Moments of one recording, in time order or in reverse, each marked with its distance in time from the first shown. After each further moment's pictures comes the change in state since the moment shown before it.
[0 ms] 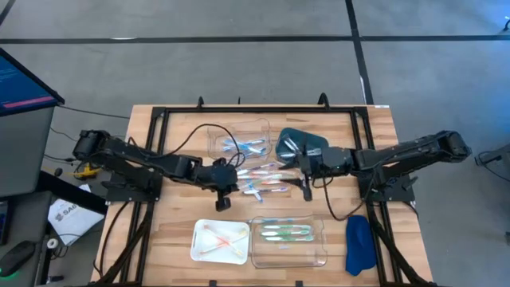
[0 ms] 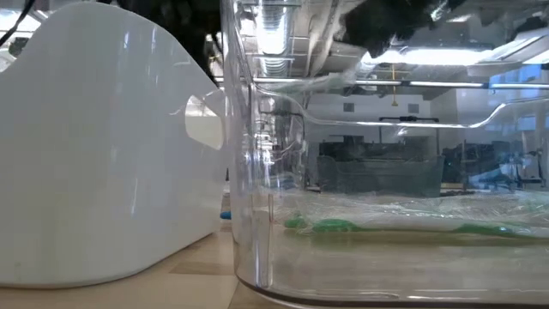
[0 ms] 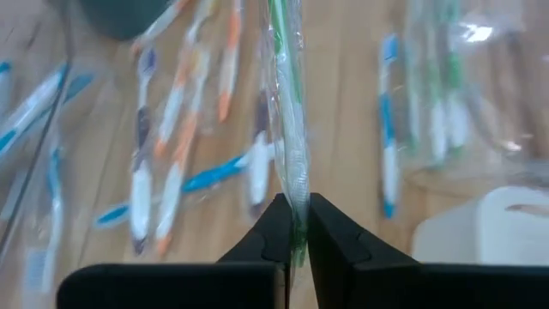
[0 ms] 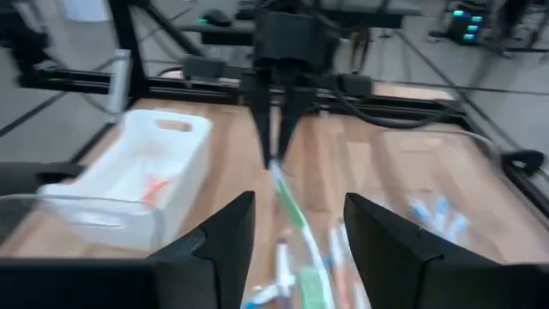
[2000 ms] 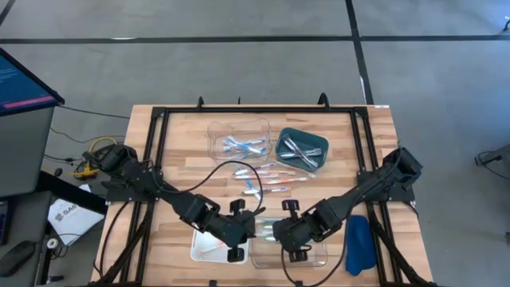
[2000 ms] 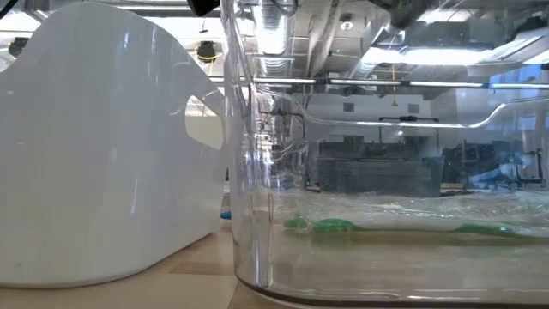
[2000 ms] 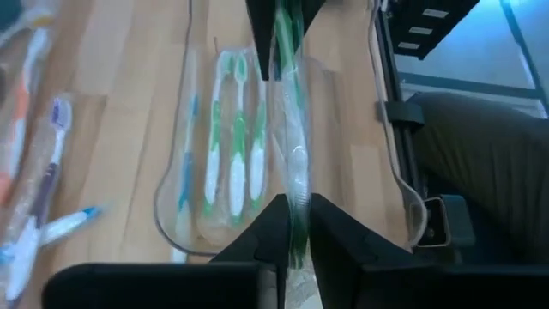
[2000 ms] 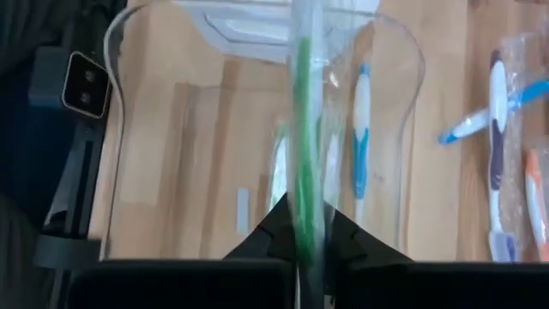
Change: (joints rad) left arm -0.362 0.340 0.478 -0.106 -0.108 -0.200; right arm 0.458 0.656 0.836 -1.034 0.119 0.444
